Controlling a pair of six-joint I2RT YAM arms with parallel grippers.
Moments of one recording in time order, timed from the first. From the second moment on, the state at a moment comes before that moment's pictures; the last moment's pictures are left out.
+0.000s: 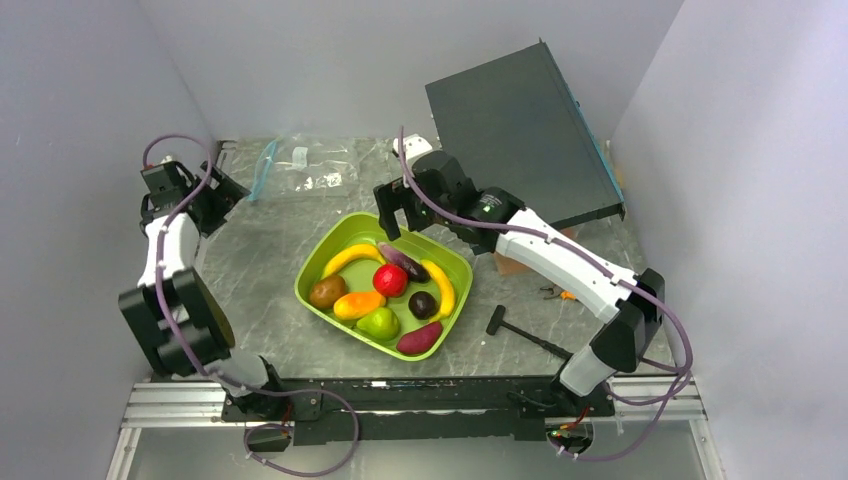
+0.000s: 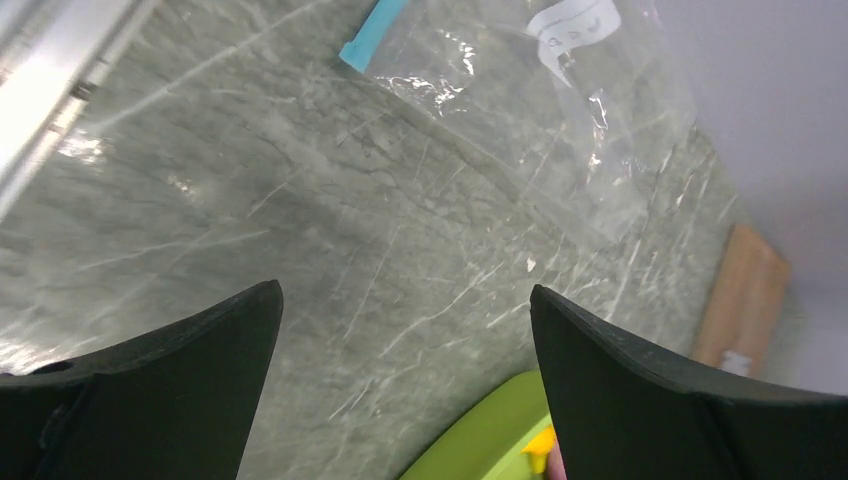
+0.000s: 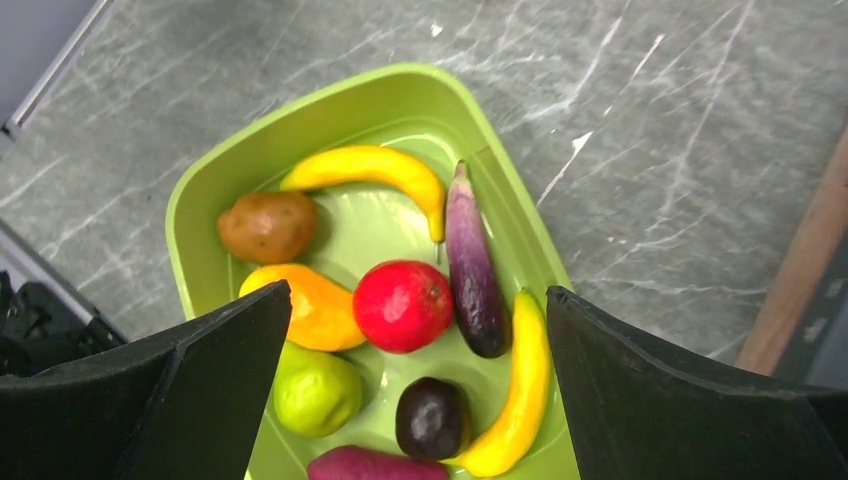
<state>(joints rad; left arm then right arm) 0.43 1.47 1.15 -0.36 0.29 -0.48 0.87 1.58 1.59 -0.57 0.13 0.25</state>
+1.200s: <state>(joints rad) 0.48 2.11 0.91 0.88 0.38 -1.24 0.87 1.46 1.45 -0.43 -0.03 0.32</state>
